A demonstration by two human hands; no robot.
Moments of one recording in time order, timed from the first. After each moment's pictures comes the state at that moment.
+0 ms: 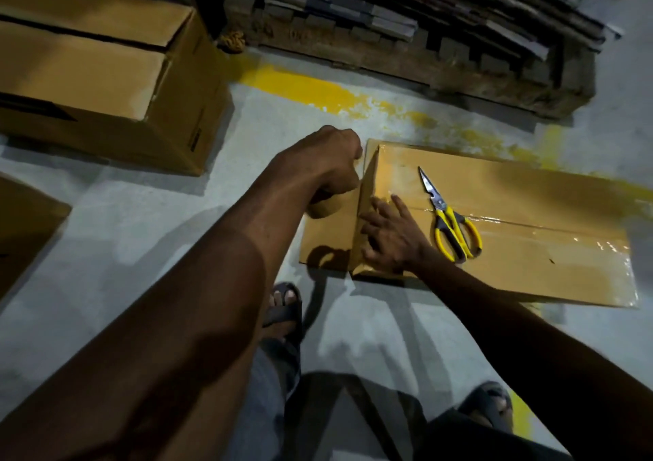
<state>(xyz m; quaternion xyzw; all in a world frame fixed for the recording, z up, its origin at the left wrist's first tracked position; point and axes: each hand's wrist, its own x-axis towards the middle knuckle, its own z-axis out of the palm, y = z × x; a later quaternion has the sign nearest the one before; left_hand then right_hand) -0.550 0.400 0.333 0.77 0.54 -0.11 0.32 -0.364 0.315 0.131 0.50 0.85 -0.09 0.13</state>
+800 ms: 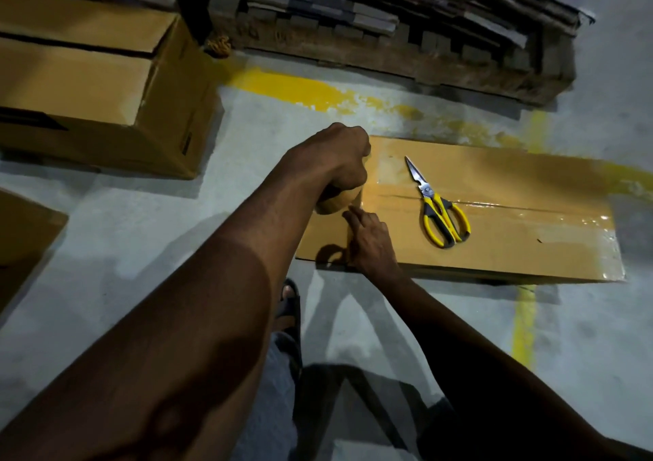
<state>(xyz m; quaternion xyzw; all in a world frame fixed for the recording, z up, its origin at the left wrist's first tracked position) -0.524 0.387 0.334 0.79 0.52 -0.10 0.31 -0.409 0.269 0.112 0.66 0.72 -0.17 -0.08</state>
